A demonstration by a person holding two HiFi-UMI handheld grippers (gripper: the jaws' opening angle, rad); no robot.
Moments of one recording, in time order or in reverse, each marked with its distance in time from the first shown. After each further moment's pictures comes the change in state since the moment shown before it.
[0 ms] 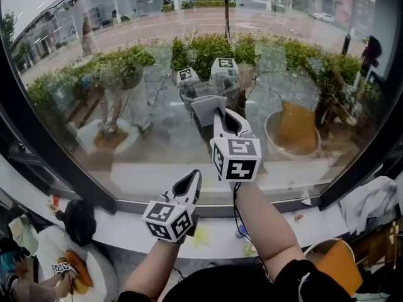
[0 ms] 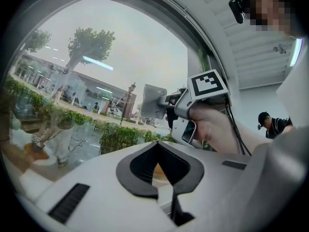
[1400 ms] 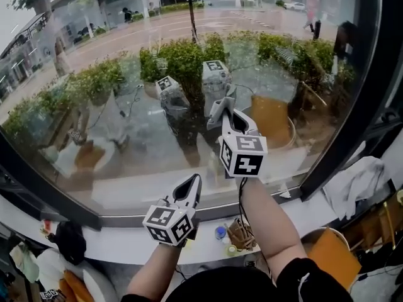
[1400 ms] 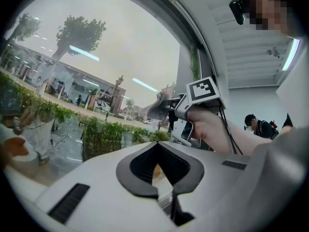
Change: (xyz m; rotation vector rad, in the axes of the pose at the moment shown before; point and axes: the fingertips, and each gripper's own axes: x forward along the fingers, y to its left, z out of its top) left arm 0.088 -0.131 -0.030 0.000 0.048 -0.141; right arm -0.075 -0.196 0.007 0.021 0.013 -0.197
